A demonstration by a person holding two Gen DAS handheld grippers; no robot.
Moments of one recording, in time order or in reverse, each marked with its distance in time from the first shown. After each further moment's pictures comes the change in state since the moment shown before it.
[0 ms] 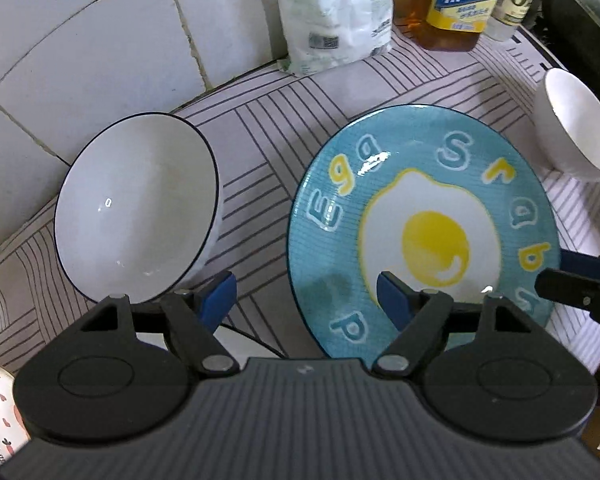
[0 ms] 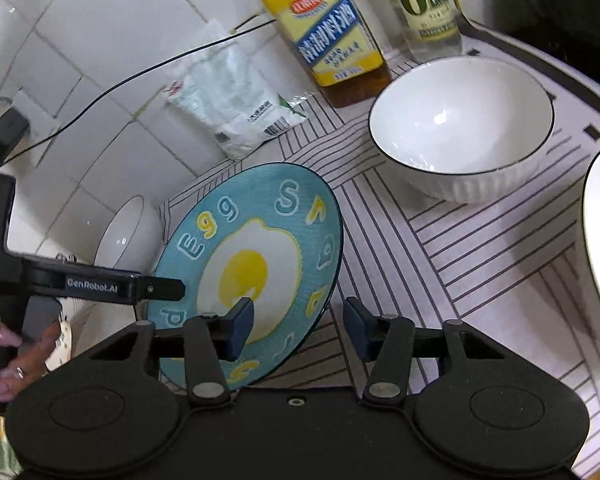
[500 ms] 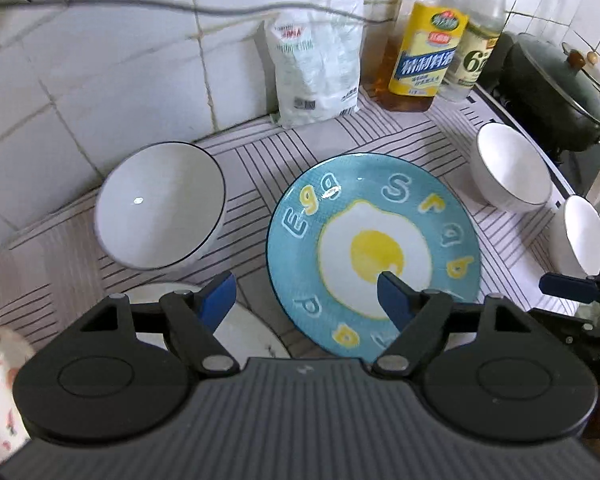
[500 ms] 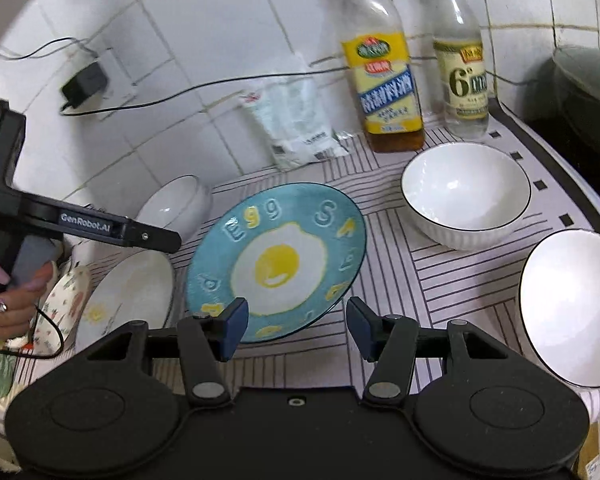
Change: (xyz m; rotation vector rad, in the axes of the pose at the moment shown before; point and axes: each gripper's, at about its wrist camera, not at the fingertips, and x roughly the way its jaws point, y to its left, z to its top) left arm -0.071 0.002 -0.029 -0.060 -0.164 -0.084; right arm -0.066 0.035 -0.013 -0.257 -0.039 -0.025
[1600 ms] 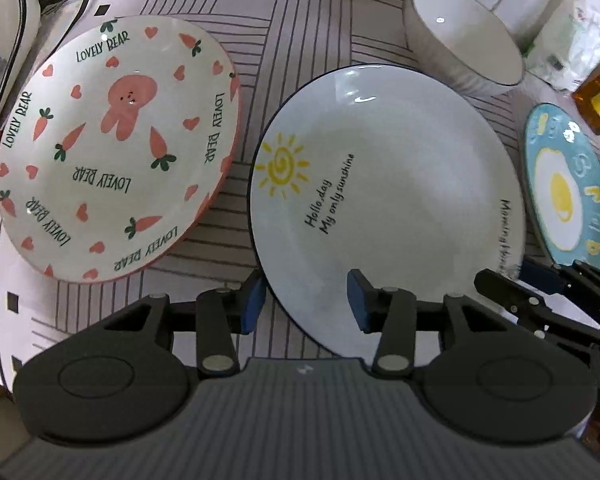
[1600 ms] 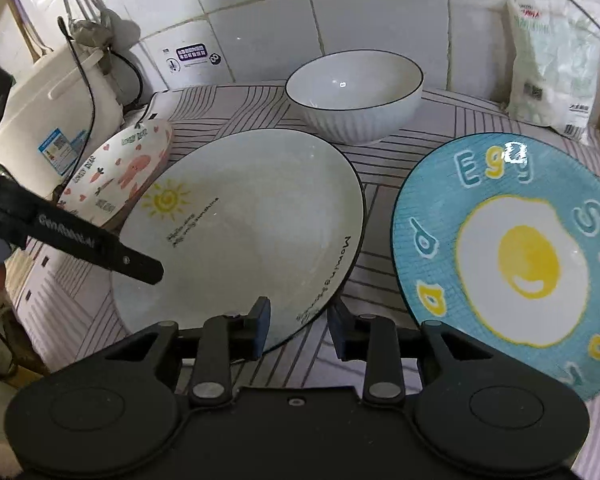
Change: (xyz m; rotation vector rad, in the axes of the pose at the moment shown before) left arm -0.022 0.146 -0.155 -0.579 0.182 0.134; right arm 0.124 0.147 -0.021 -0.411 0.279 0.175
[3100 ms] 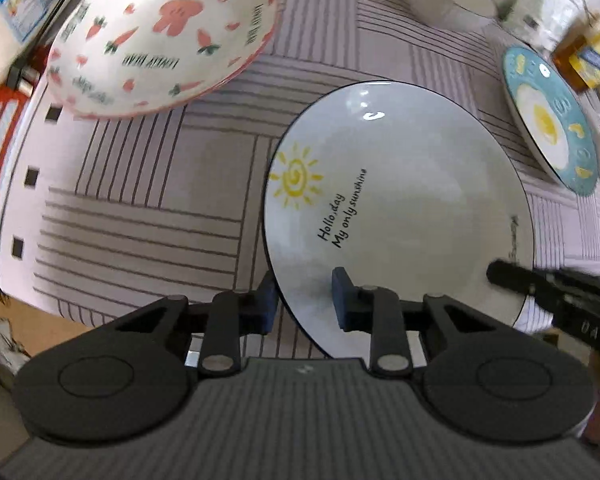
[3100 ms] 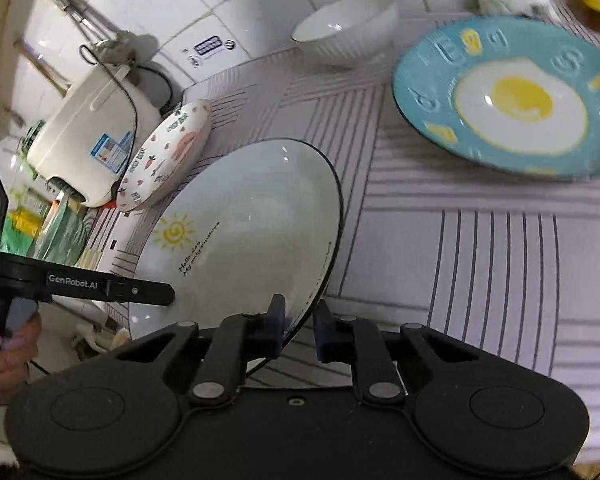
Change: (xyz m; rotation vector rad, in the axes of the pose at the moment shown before) left arm -0.021 0.012 -0.102 -0.001 -0.028 -0.011; right arm -0.023 -0.008 -0.074 0.183 0.026 0.211
